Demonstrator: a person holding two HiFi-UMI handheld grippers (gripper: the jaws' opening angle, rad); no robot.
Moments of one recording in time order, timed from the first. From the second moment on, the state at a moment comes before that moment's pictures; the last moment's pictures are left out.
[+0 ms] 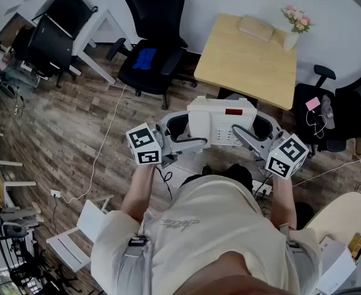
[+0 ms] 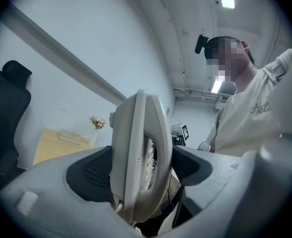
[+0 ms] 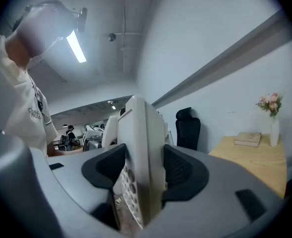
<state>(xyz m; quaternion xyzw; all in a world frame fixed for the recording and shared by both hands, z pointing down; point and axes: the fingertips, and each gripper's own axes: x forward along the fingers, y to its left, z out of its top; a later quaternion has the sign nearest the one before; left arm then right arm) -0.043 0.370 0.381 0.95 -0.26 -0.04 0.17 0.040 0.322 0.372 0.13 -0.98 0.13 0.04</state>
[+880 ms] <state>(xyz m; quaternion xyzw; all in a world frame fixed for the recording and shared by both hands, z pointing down) -0.067 0.321 0.399 0.95 -0.25 -0.06 0.19 0.018 0.277 0.388 0.15 -0.97 0.15 0.06</state>
